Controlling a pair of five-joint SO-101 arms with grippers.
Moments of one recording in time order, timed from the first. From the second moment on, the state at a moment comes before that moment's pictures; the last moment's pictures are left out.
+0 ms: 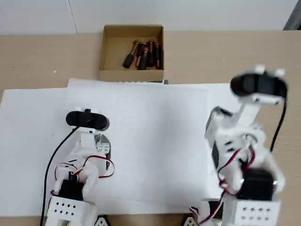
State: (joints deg) left arm 5.5 -80.3 89.2 46.1 7.2; right arm -0.8 -65.9 38.6 71.3 -12.3
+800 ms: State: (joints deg) left arm 5.5 -80.3 89.2 46.1 7.2; right arm -0.8 -102.8 89.7 61.1 -8.4
